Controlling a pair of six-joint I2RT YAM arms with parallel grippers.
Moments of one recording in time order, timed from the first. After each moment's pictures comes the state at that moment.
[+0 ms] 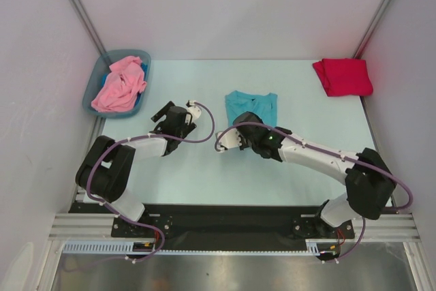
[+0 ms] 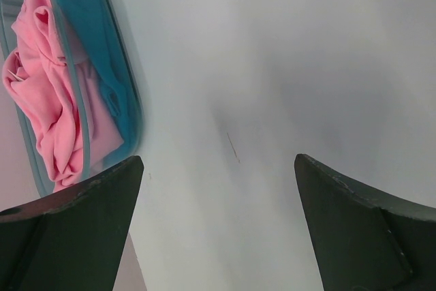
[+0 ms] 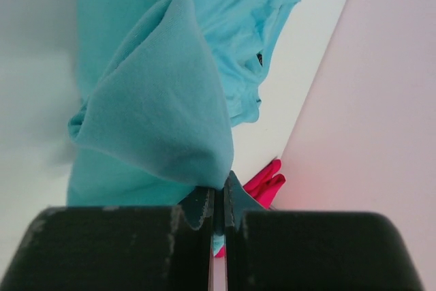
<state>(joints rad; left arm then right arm) -0.42 1.60 0.72 0.22 -0.49 0.61 0.90 1.47 1.04 -0.41 0.43 -1.11</state>
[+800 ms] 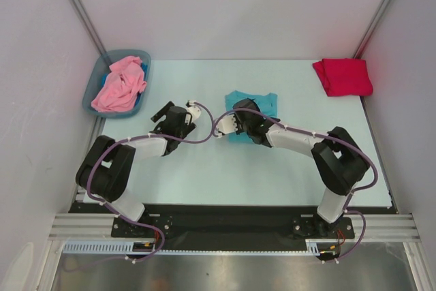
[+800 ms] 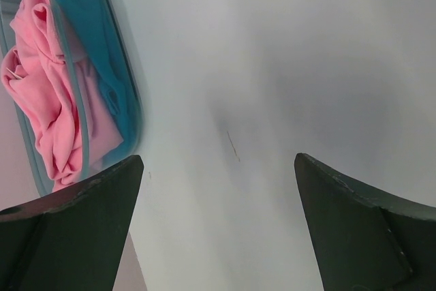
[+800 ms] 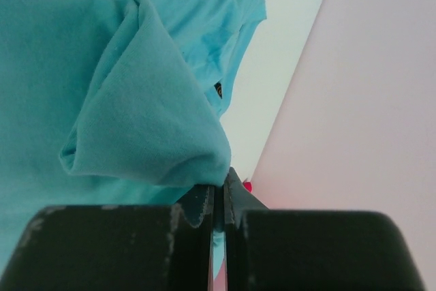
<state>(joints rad) -0.42 1.61 0.72 0.22 -0.49 0.61 0.73 1.74 1.10 -0.07 0.35 -1.32</state>
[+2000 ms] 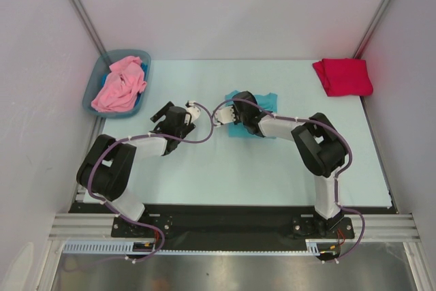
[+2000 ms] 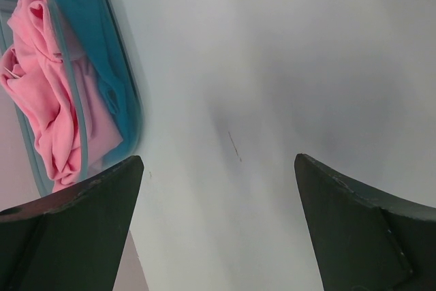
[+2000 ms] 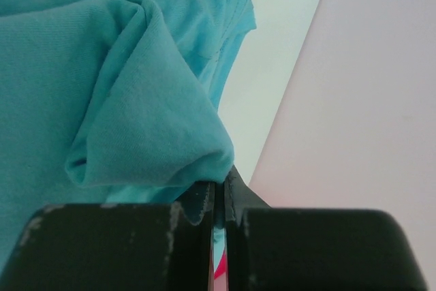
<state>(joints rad) -0.41 1.62 0.72 0.23 -0.49 0.62 0.64 1.99 1.24 0.10 0.33 -1.39</state>
